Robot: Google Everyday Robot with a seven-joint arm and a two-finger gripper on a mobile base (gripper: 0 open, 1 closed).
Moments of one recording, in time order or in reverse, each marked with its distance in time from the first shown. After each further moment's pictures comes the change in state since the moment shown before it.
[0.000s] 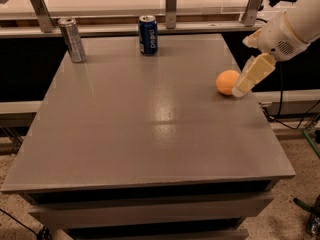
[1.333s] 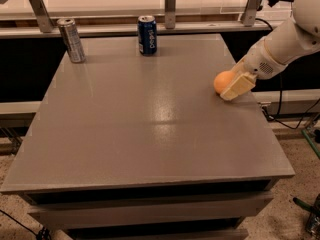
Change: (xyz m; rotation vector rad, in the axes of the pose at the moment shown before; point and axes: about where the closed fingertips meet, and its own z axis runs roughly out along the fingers) arm 0.032 -0.008 0.068 -0.032 0.039 0.045
